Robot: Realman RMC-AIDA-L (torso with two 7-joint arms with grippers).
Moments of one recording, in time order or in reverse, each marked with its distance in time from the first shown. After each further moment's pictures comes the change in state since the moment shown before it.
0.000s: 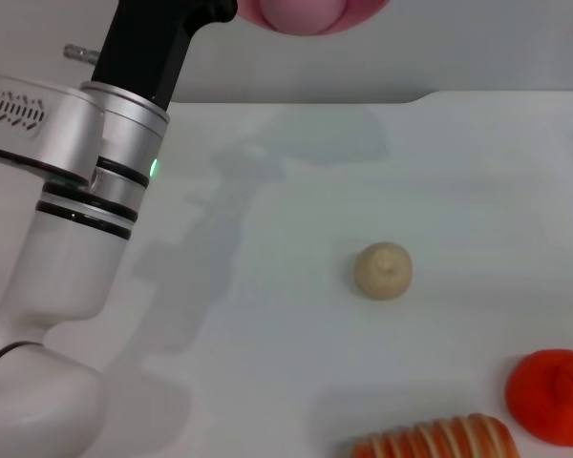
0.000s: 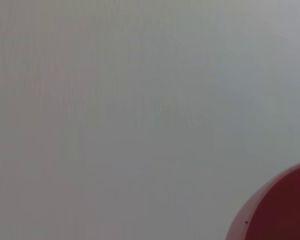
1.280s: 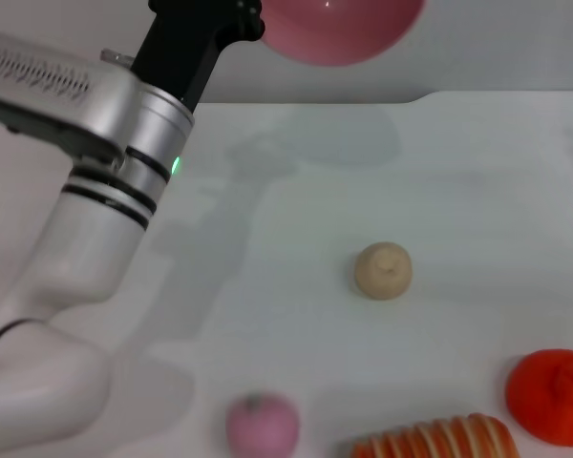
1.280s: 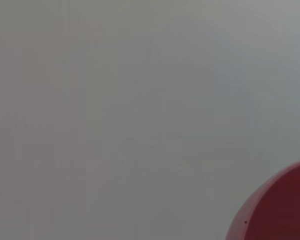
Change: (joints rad) left arm -0.033 -0.001 -0.039 -0.006 0.009 0.189 -0.024; right arm 0.016 -0.002 -0.006 -0.018 0.002 -0.001 -0.017
